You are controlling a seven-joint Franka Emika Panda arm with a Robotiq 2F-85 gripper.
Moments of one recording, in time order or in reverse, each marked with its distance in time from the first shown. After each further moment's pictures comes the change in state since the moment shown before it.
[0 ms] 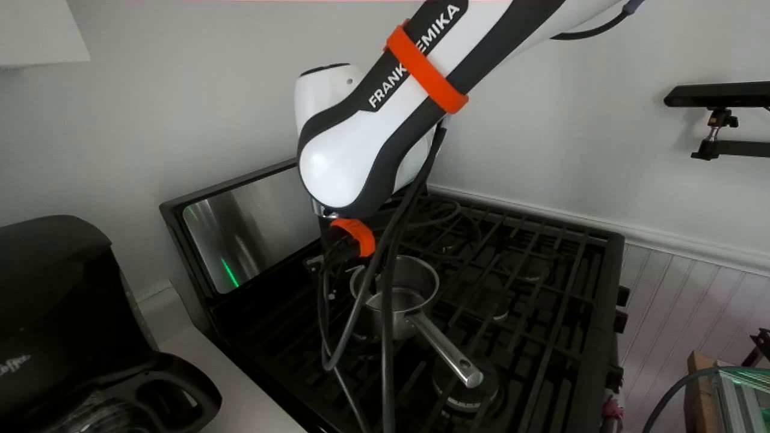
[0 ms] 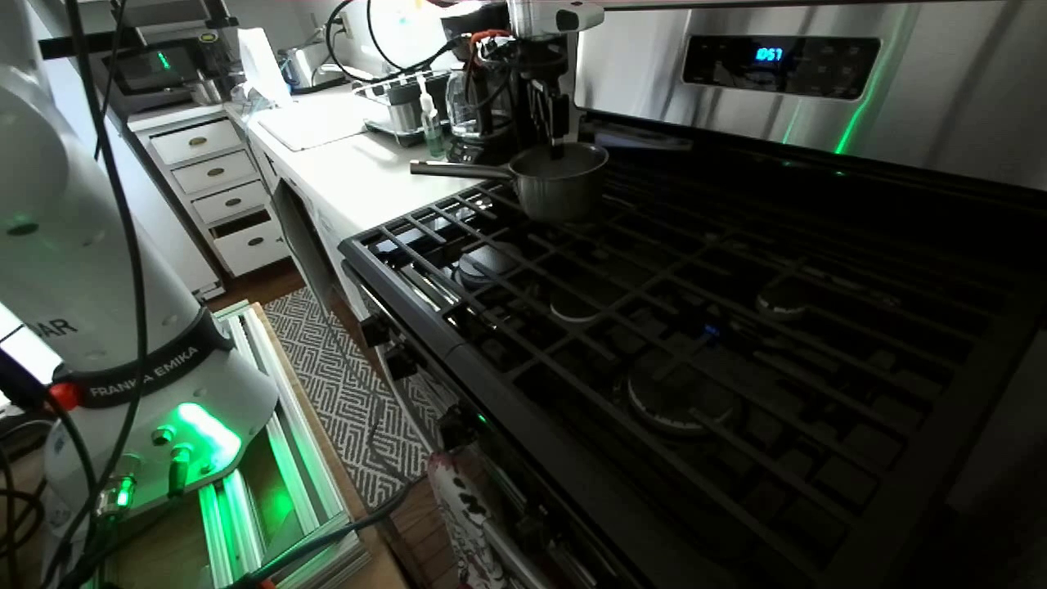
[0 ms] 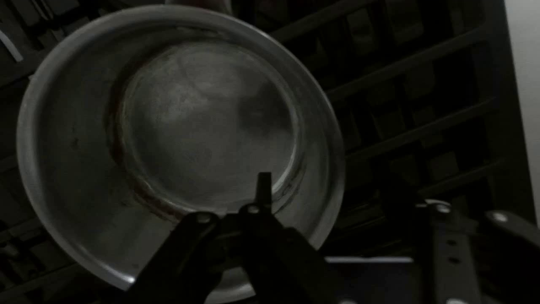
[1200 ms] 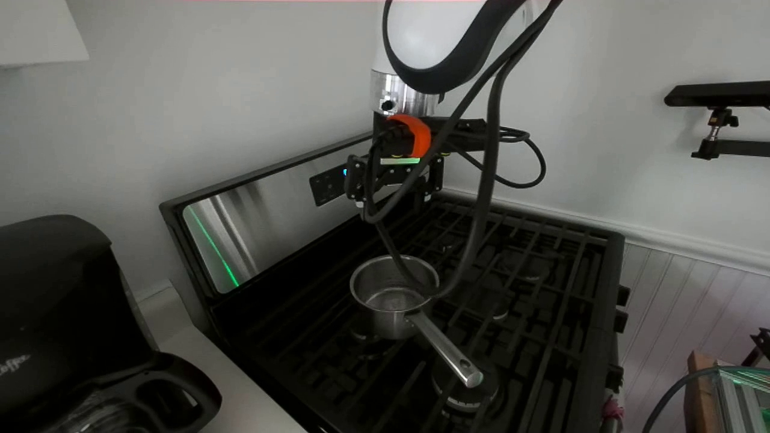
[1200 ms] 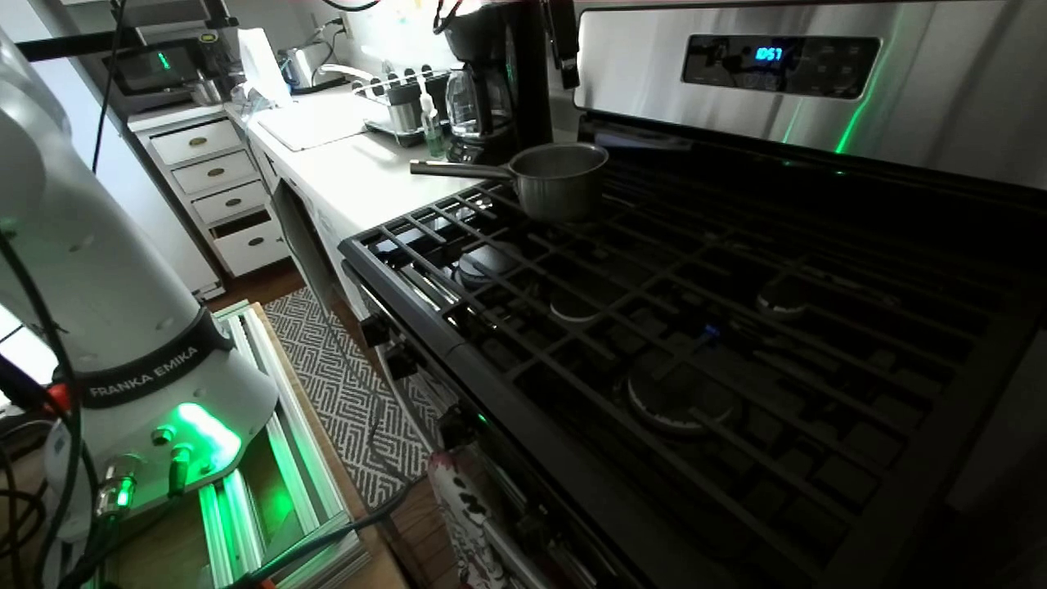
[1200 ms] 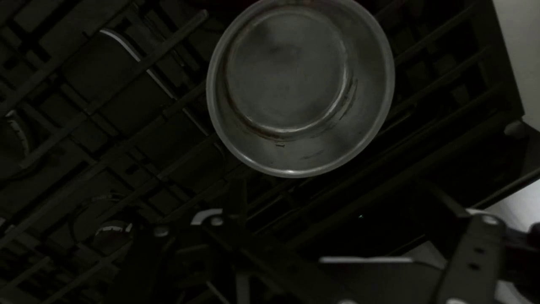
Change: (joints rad) arm -0.109 -0.337 -0.023 -0.167 -0.004 -0.019 0.079
